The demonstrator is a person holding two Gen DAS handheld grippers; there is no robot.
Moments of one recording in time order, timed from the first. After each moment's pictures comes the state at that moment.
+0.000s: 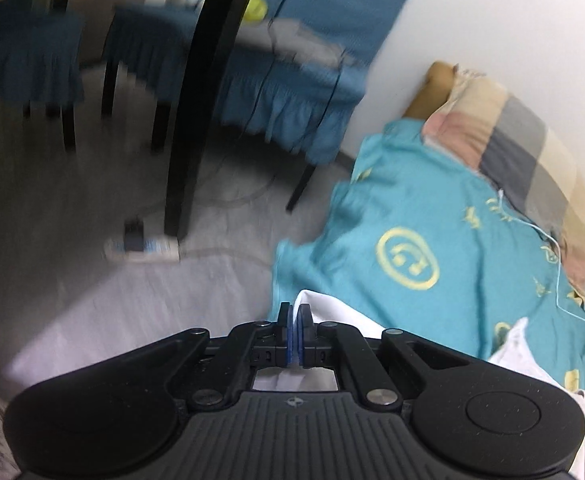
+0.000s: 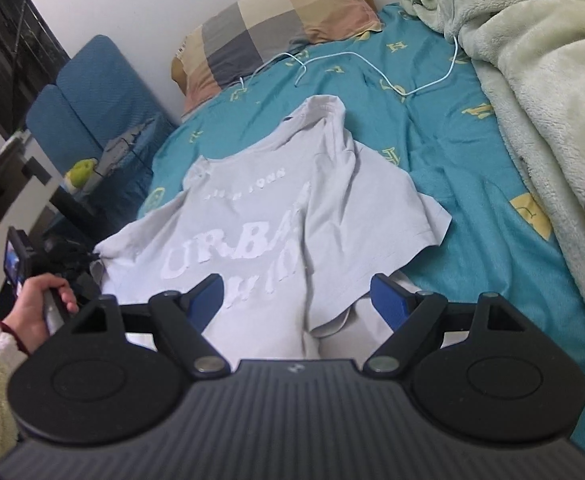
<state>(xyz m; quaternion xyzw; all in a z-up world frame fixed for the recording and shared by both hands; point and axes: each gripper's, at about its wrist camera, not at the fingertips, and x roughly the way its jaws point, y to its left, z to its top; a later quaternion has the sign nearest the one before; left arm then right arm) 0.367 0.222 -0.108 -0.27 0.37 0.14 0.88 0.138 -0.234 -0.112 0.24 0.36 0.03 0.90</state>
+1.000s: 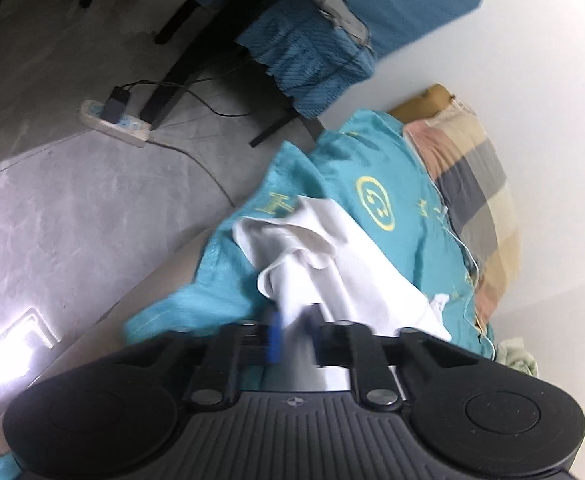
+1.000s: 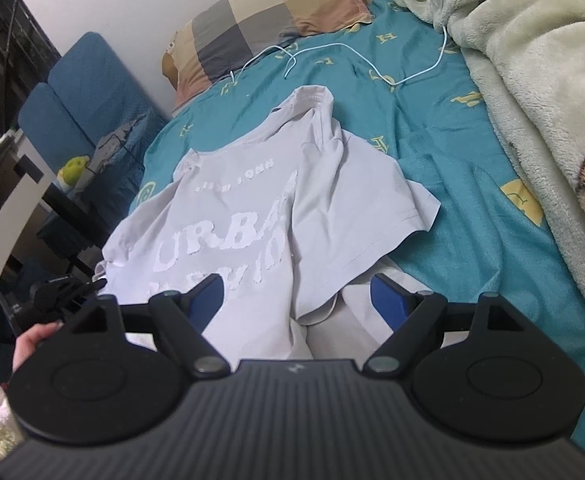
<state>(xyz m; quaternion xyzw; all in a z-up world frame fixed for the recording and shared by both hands) 0.259 0.226 -0.154 -0.46 0.34 0.06 0.82 0.132 -0.235 -0.117 0.24 0.37 0.02 0.90</state>
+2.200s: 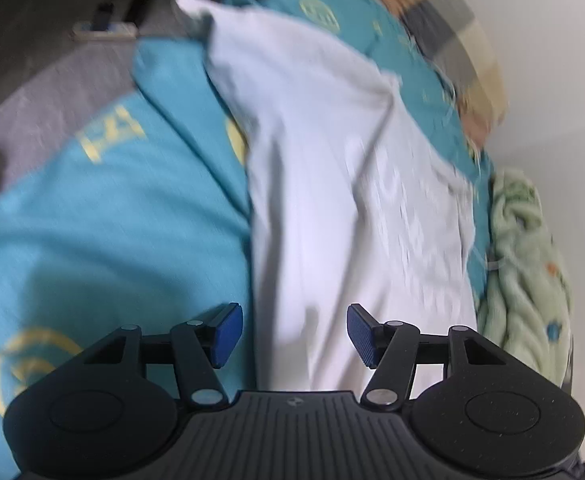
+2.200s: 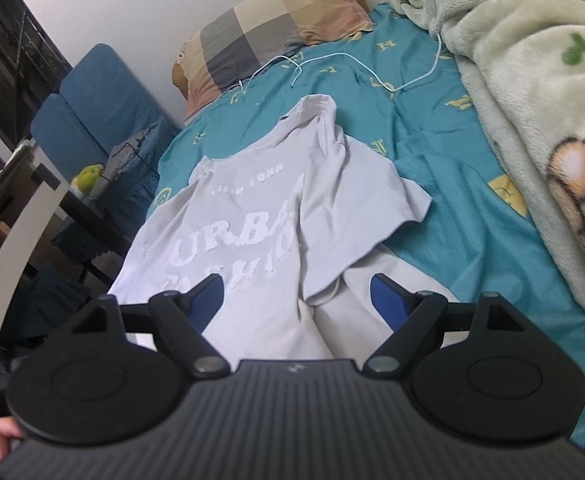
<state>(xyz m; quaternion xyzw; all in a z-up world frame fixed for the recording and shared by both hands) 0.106 0.107 -0.096 -0.37 0.51 -0.04 0.78 0.095 -0.249 -0.097 0.26 0.36 0.03 0.90</state>
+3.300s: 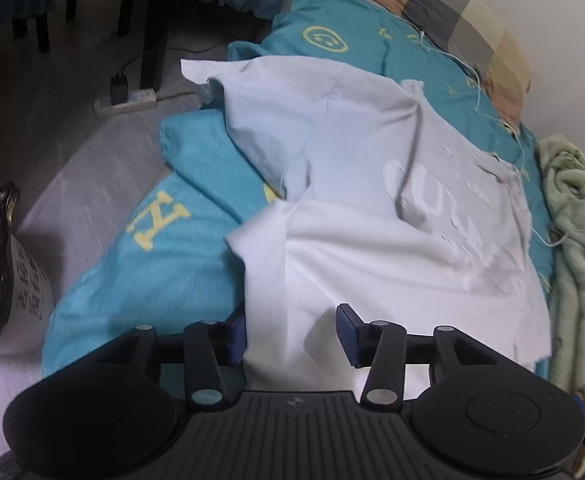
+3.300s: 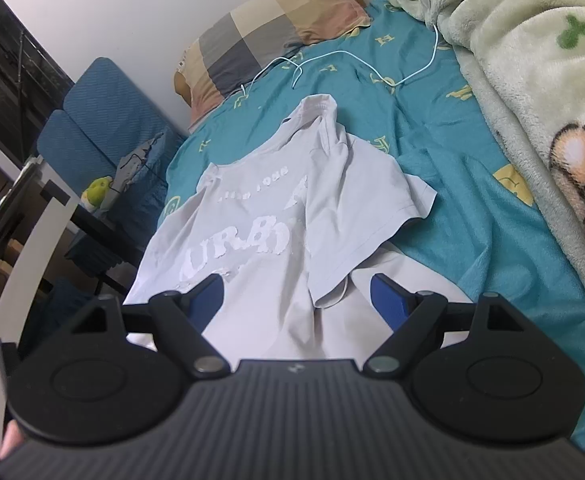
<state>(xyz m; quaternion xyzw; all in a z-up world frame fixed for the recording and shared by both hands) 0.128 0.122 -0.076 -0.25 0.52 0.01 0.82 0.098 -0.254 -0.097 0.29 0.35 0.04 0.89</state>
